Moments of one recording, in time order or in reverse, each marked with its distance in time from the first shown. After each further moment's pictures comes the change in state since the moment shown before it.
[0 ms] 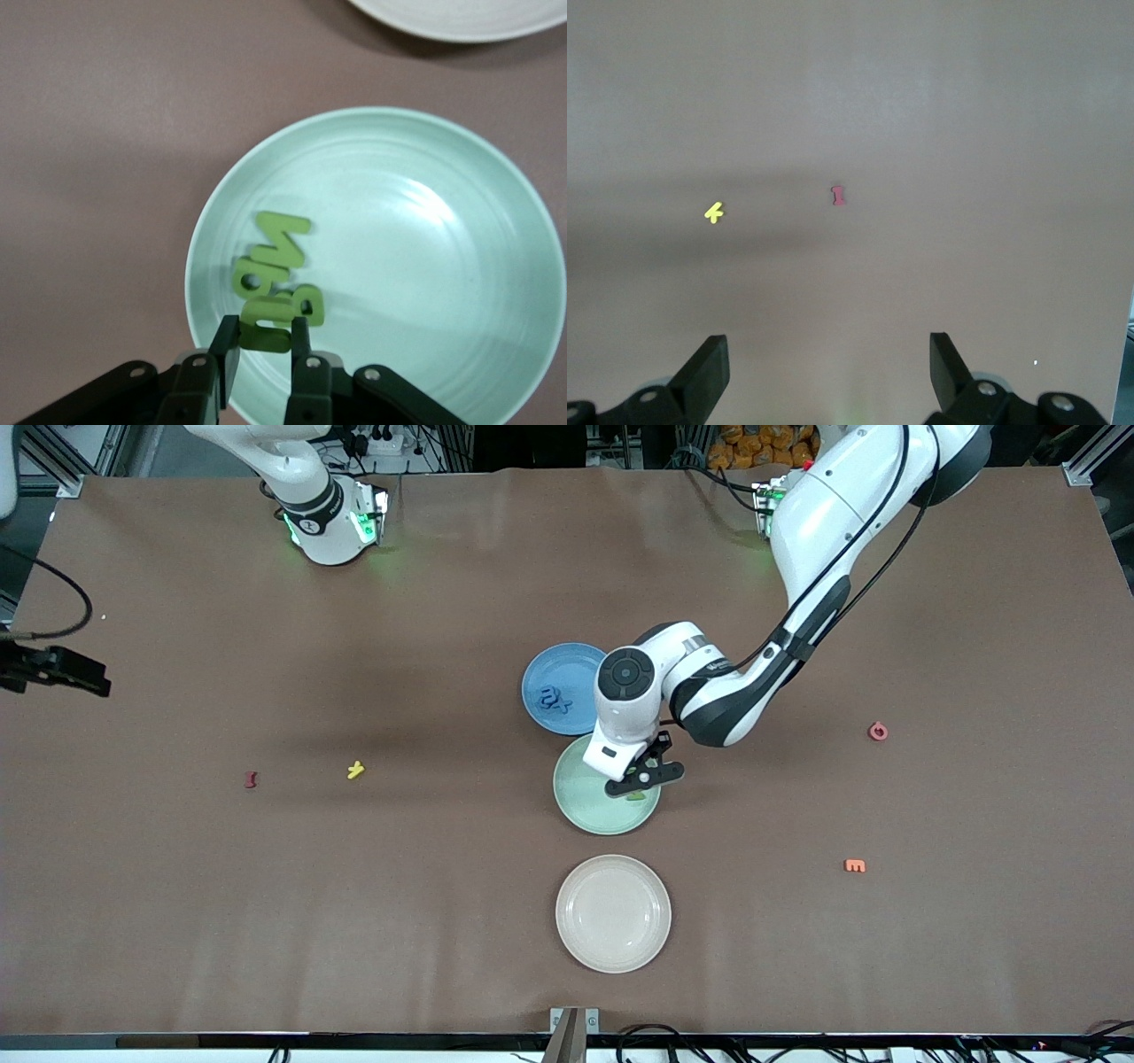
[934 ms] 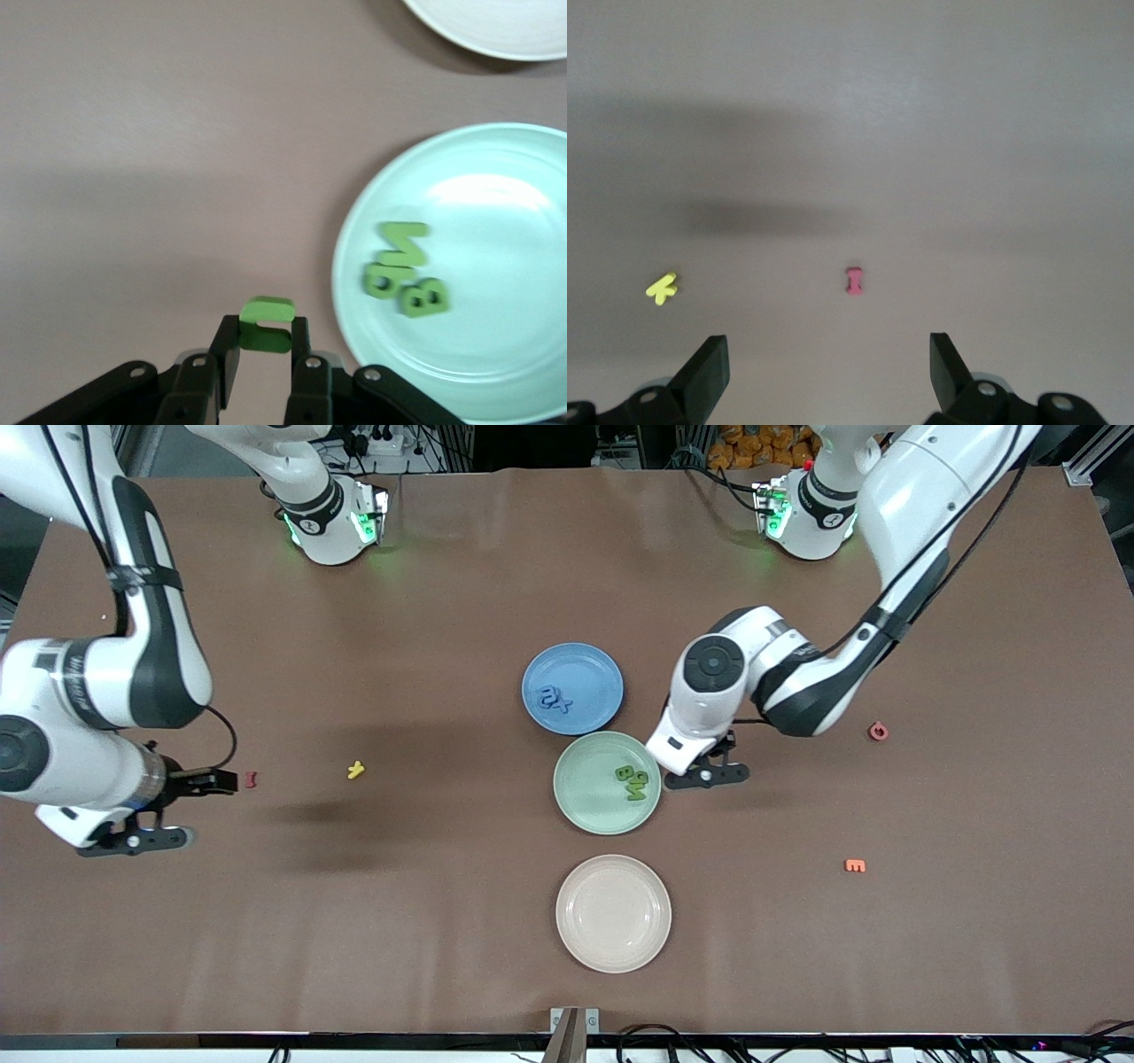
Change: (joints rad) left arm 0.332 -0.137 -0.222 -0.222 0.061 0.000 0.190; right arm -0.026 0.300 0.108 -0.110 -0.094 0.349 0.000
